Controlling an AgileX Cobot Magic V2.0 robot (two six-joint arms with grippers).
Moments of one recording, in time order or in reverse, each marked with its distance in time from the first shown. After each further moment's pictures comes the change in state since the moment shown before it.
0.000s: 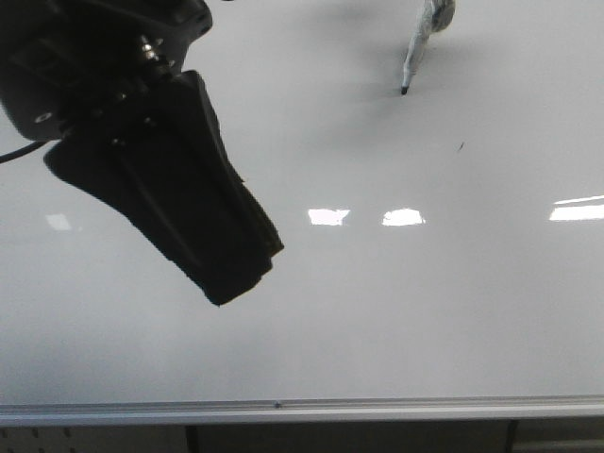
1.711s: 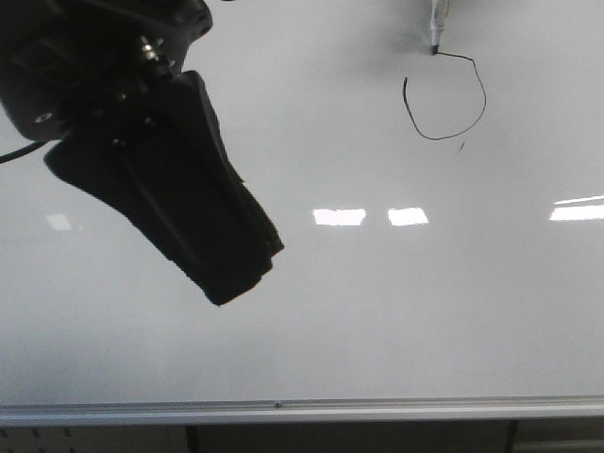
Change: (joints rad) left arm 0.000 0.000 0.000 0.000 0.000 0.000; right arm -0.081 0.053 -0.156 0.050 -0.087 0.002
